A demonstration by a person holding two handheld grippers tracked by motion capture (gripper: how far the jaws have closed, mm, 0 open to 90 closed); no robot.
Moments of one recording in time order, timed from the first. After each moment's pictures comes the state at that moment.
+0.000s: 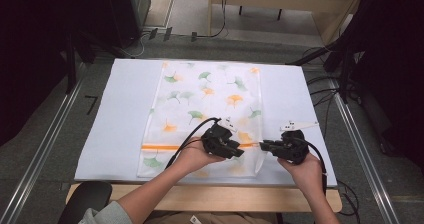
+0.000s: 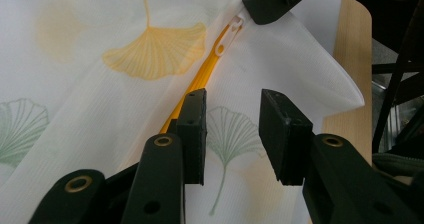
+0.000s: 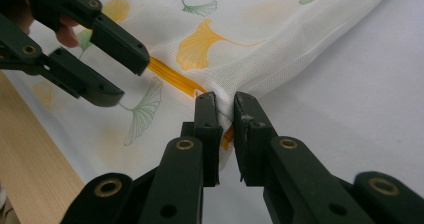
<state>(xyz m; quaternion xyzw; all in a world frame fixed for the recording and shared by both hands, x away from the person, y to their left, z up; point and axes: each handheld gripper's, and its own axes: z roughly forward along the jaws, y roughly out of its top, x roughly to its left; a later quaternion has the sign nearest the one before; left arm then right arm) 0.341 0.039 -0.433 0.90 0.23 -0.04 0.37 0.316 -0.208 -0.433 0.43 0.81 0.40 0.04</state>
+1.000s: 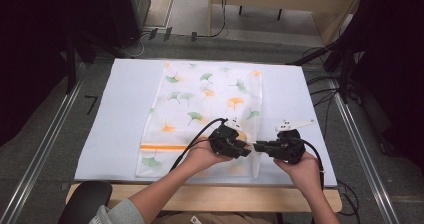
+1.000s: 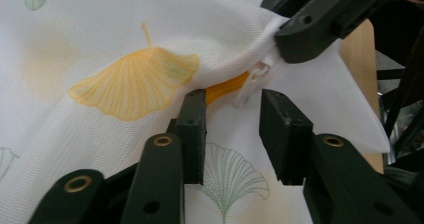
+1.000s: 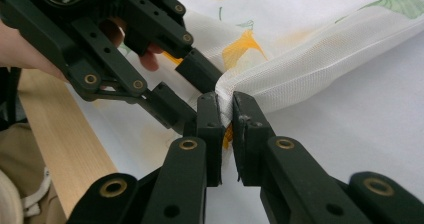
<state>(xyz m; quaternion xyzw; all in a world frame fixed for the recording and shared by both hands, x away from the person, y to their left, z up) 0.347 0.025 -0.444 0.89 0.23 -0.05 0.39 0.314 -0.195 -0.422 0.38 0.82 0.42 0.01</state>
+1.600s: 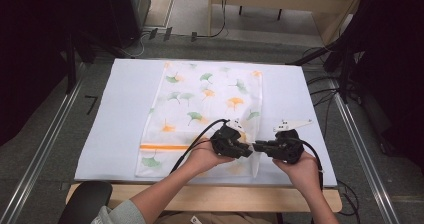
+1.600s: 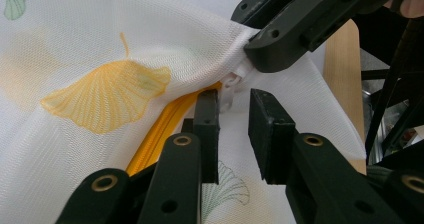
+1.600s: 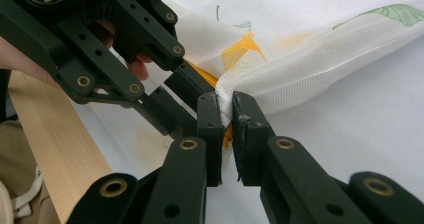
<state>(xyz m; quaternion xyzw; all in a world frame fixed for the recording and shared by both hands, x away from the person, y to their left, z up) 0.343 0.021 -0.442 0.89 0.22 -0.06 0.39 0.313 -0.191 -0.421 0.38 0.83 0.41 0.02</state>
